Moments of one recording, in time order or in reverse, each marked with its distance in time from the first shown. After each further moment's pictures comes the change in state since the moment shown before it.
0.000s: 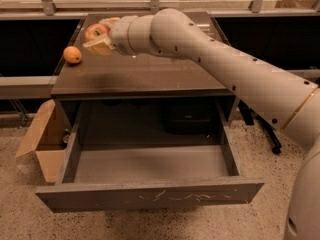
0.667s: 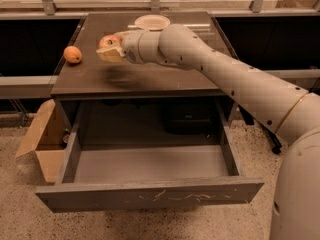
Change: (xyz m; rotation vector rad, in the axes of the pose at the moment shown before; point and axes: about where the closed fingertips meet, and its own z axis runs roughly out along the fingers) arm 0.057 -0.020 0.012 0.030 0.024 0.186
